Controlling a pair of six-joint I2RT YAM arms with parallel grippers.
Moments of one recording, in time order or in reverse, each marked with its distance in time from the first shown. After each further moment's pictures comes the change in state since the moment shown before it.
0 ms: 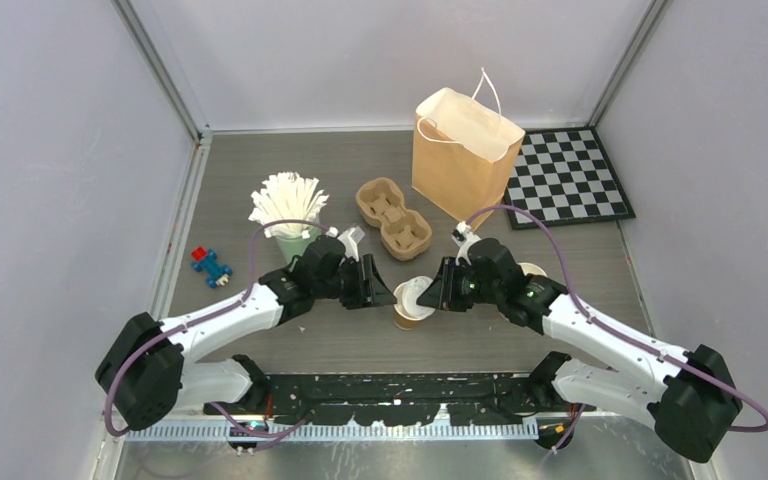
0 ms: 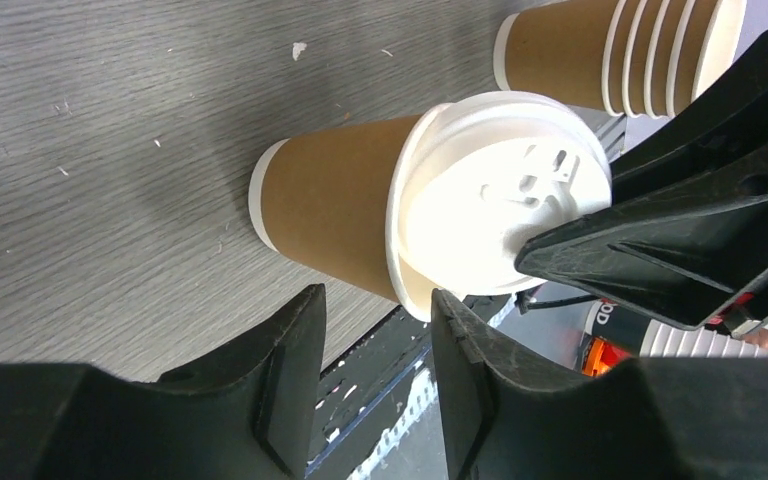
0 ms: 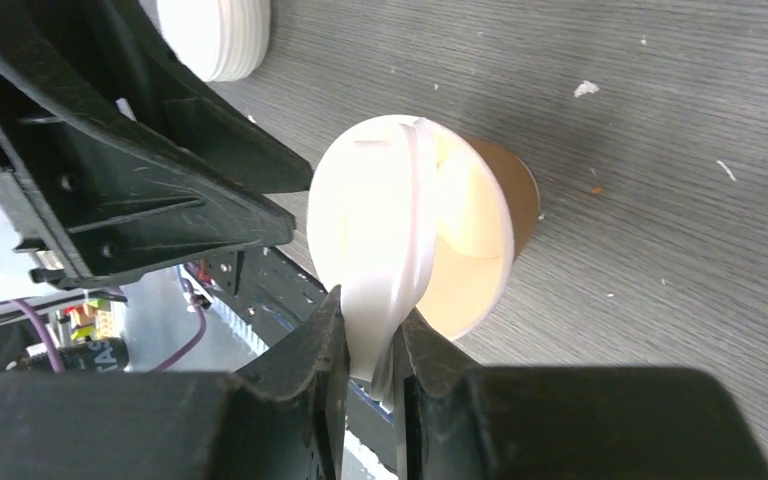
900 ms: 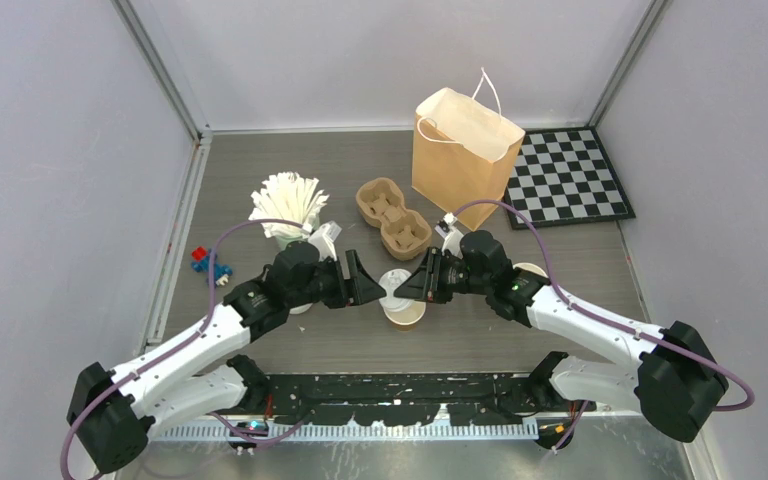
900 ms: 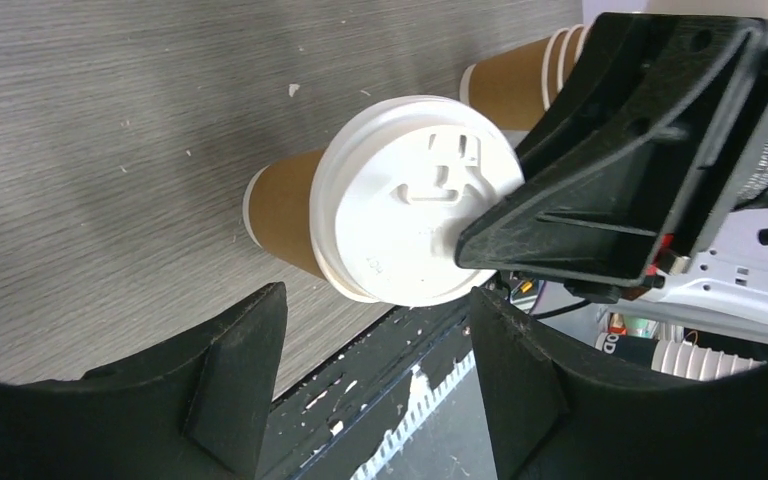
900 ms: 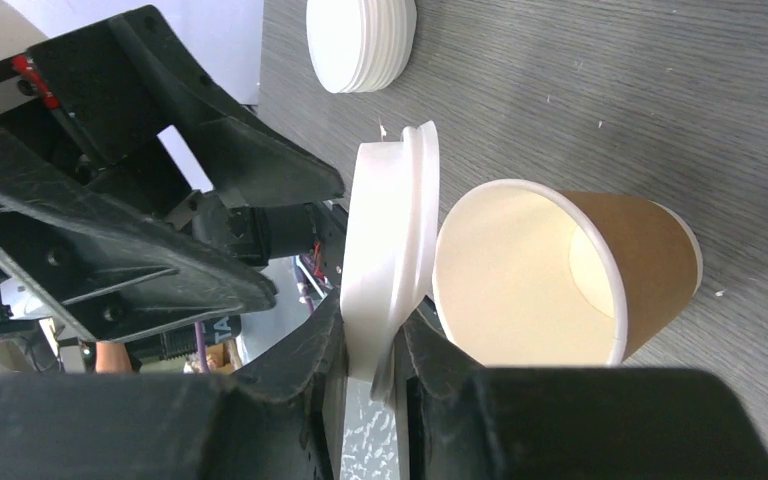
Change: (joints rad) left arm 0.000 -0.293 -0.008 -0.151 -0.117 0.032; right arm 0.000 0.121 -0.003 0.307 -0.178 0.158
